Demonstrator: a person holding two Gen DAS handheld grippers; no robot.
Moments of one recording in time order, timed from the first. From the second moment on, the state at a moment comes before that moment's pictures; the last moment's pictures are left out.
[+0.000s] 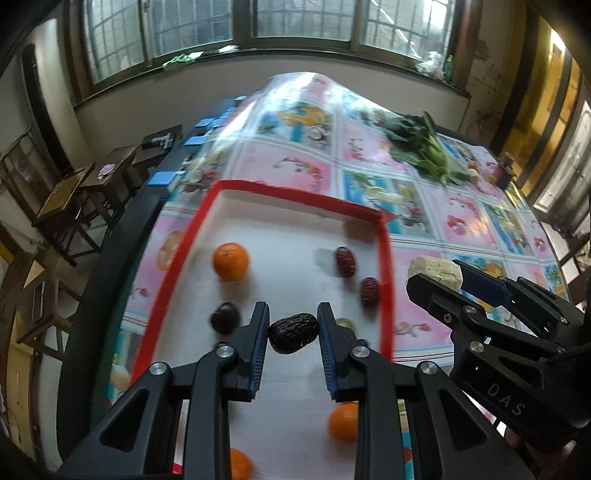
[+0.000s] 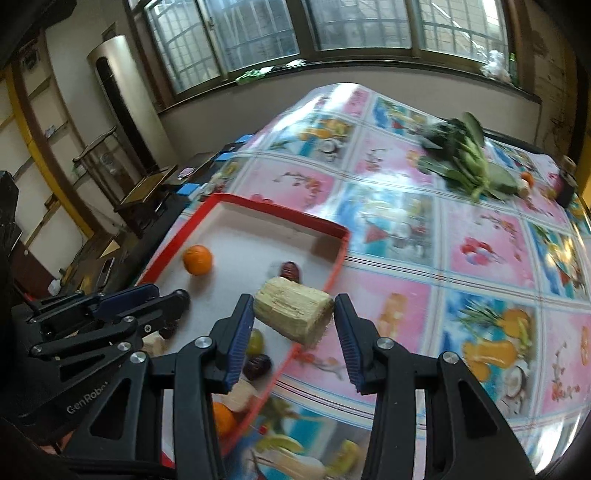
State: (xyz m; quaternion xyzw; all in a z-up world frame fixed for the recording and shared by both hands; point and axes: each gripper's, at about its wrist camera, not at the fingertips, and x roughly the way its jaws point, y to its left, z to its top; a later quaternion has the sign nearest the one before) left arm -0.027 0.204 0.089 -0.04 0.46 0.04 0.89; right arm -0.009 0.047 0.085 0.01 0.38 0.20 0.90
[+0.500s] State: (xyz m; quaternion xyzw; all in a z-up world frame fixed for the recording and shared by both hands) left arm -0.026 0.262 0.072 -0.05 0.47 0.08 0.88; right arm 0.013 0.112 0.066 -0.02 0.41 0.22 0.89
